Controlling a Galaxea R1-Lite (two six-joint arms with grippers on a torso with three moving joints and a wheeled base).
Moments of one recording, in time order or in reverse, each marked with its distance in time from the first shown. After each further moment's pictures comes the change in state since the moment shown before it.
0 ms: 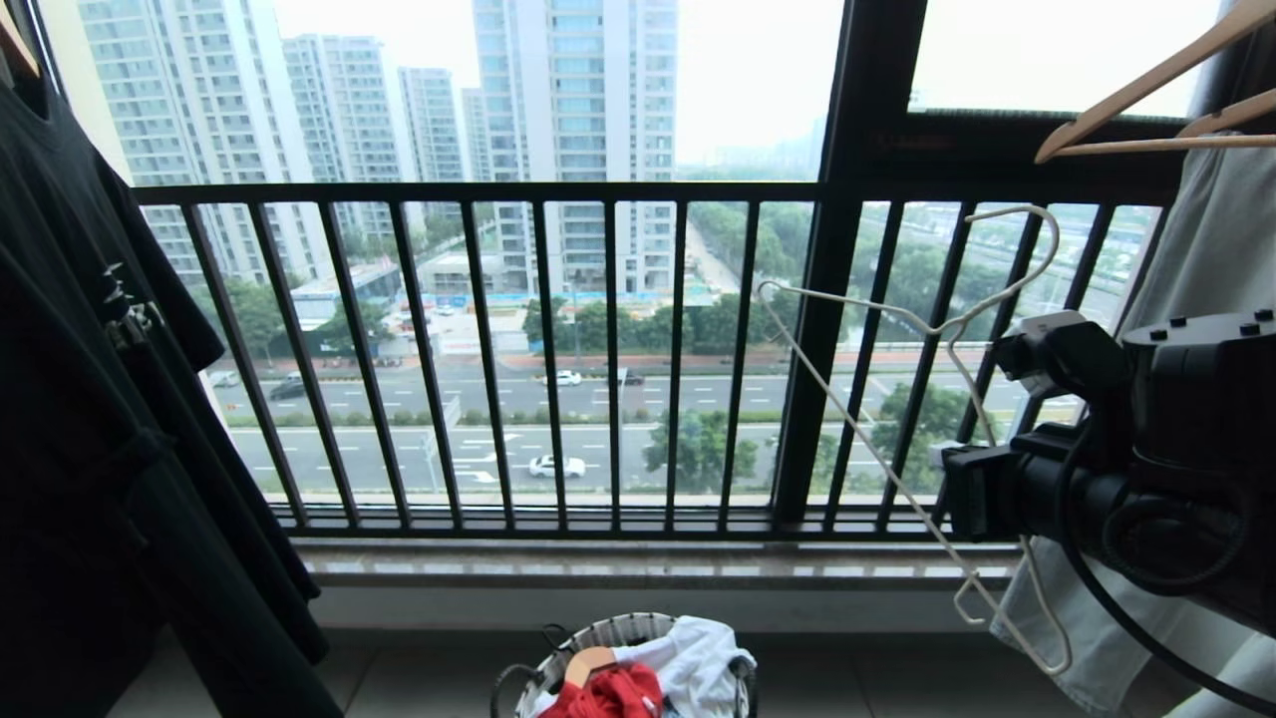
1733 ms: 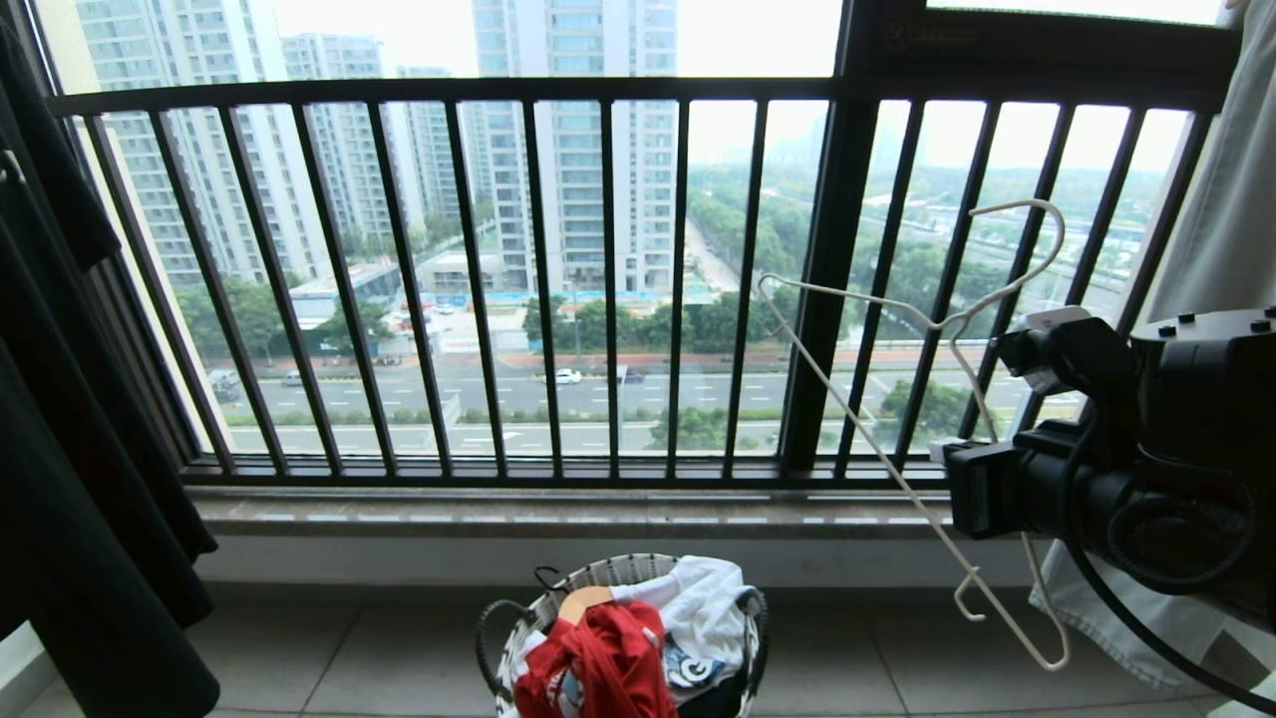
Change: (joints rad) left arm 0.000 0.000 0.000 0.000 0.000 0.000; right arm 0.000 -0.005 0.000 -0.008 0.000 -0.005
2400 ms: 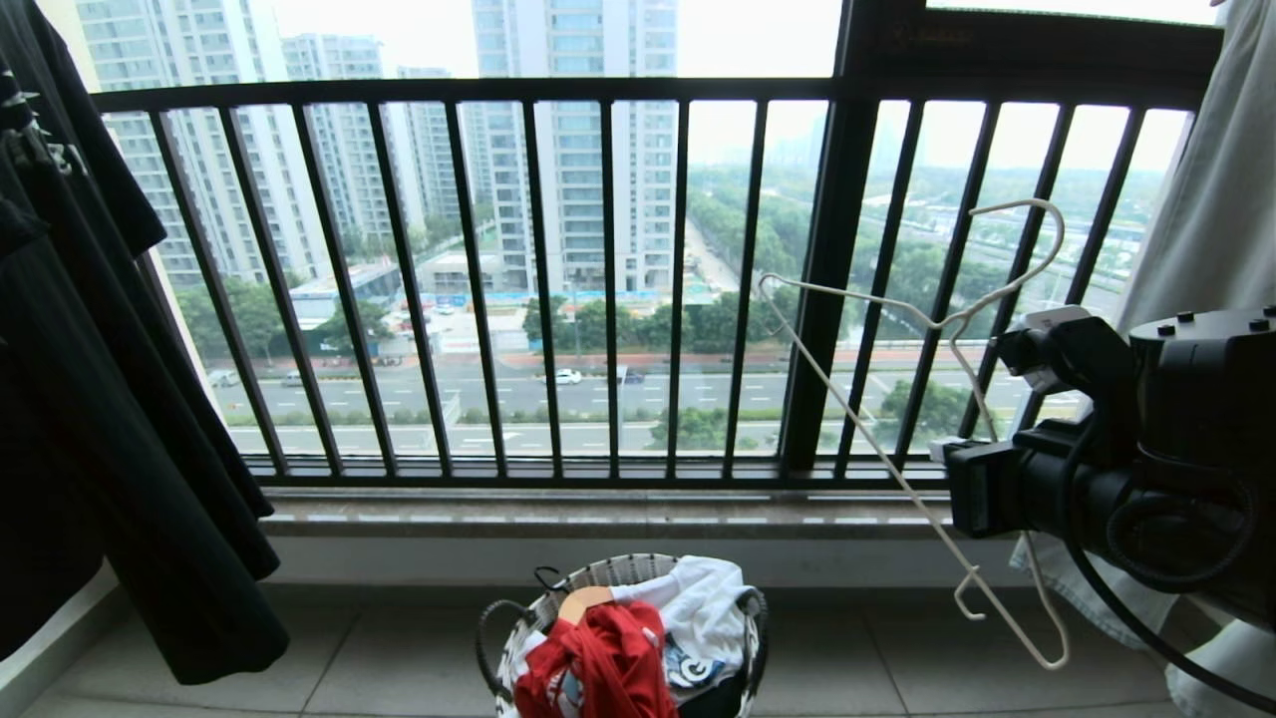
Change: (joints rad) left arm 0.000 0.000 0.000 0.000 0.000 0.000; right arm -0.001 0.001 -0.002 0.000 0.000 -0.001
